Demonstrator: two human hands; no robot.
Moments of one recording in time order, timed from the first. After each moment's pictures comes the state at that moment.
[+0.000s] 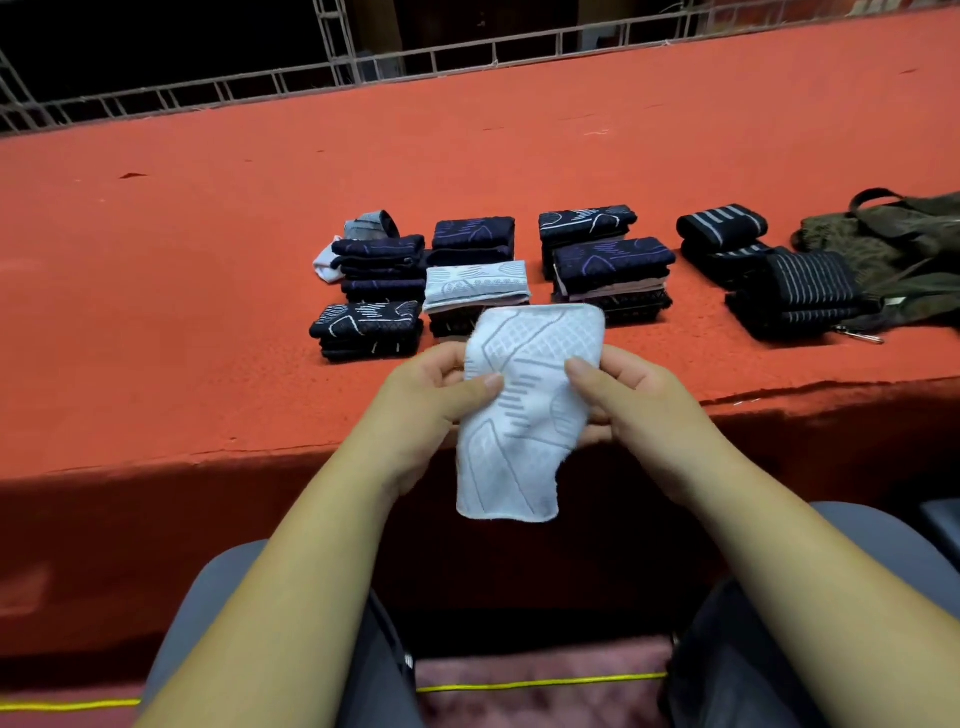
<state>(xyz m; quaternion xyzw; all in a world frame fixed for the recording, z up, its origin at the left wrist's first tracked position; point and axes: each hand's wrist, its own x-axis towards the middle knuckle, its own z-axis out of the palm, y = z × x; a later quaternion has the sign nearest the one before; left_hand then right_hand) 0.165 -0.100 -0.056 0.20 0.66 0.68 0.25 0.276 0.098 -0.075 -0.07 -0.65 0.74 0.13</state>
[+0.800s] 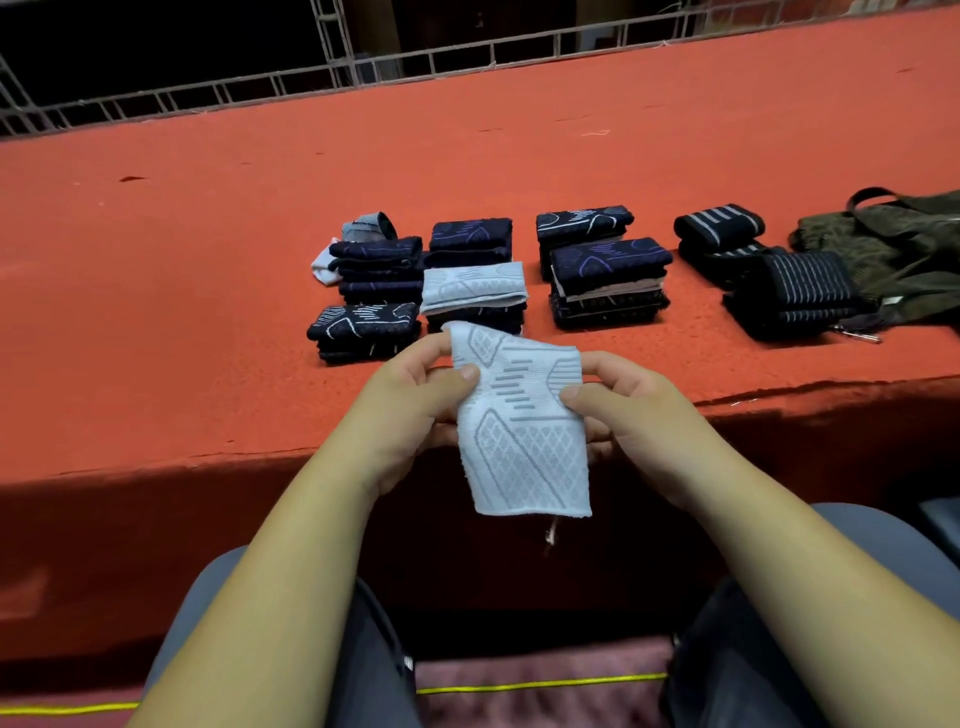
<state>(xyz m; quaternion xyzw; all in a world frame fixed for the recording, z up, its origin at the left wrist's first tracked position) 0.157 -0.108 -0.052 0.23 0.67 0.67 0.24 0.278 0.102 -0.079 -0.08 -0.66 0.74 0.09</state>
